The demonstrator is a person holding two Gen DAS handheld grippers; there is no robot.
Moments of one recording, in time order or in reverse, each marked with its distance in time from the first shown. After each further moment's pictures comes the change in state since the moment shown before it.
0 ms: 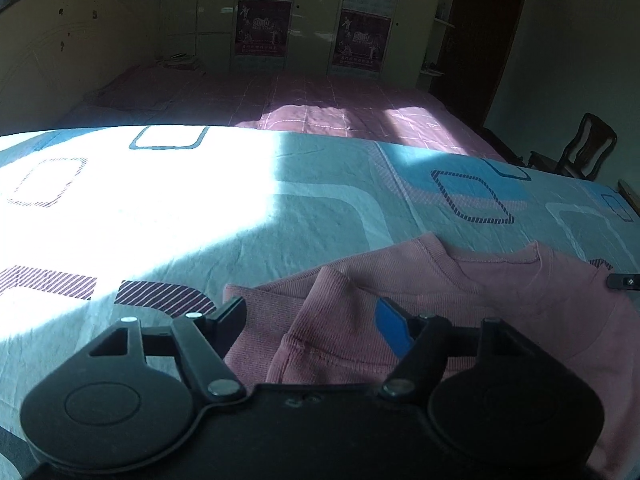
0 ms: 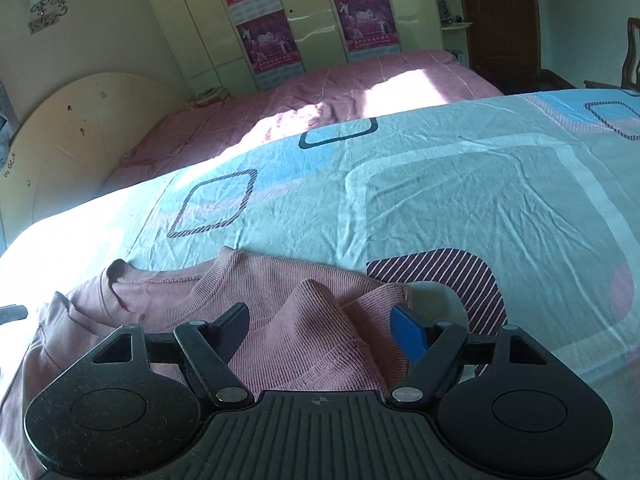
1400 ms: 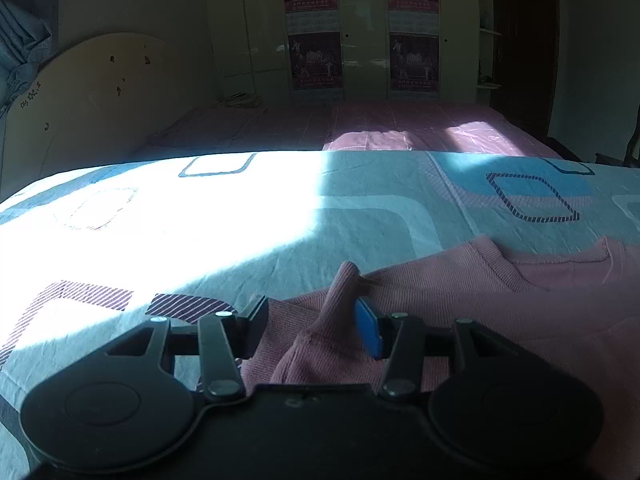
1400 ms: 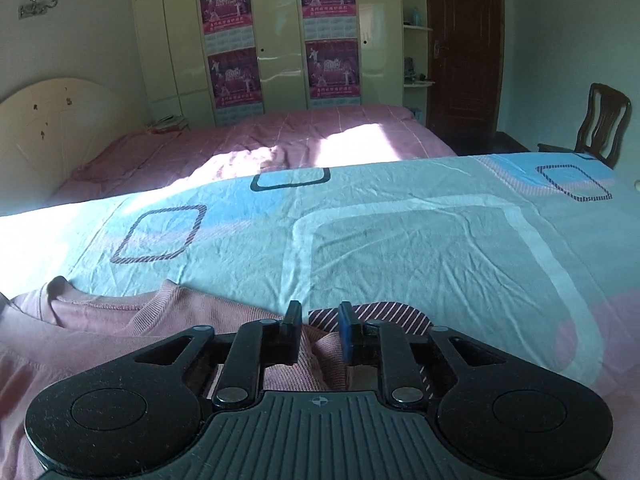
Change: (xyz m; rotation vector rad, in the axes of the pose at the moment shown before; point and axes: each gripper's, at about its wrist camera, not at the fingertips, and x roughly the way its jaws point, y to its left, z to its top) left arm 0.006 -0.034 -0.021 0.040 -0.139 0.272; right arm -0.021 0.006 -0.003 -0.066 -0.203 -0.179
